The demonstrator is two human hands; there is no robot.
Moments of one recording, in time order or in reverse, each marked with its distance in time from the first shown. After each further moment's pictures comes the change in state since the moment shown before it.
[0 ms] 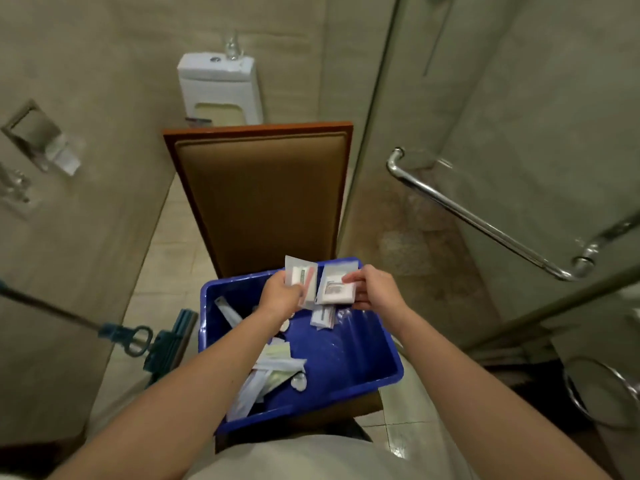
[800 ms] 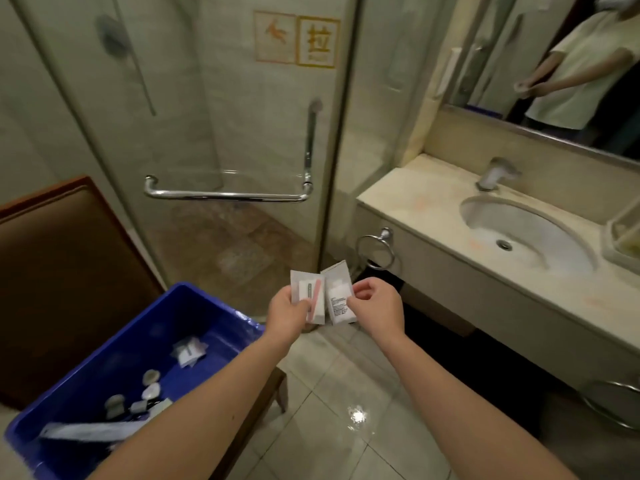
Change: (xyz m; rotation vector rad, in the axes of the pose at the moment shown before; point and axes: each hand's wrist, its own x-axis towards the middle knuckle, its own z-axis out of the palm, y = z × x) left_hand -0.217 -0.021 0.171 0.182 -0.699 0.277; right_hand -0.251 0.161 -0.139 0.006 1.017 -0.096
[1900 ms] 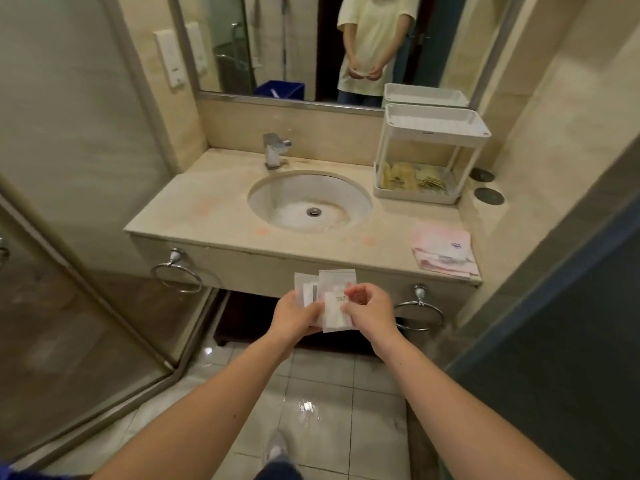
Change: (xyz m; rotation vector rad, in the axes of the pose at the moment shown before) left_hand -0.079 0.001 0.445 0.146 -0.624 0.020; right_hand 0.040 0.248 -0.351 0.466 0.365 0.294
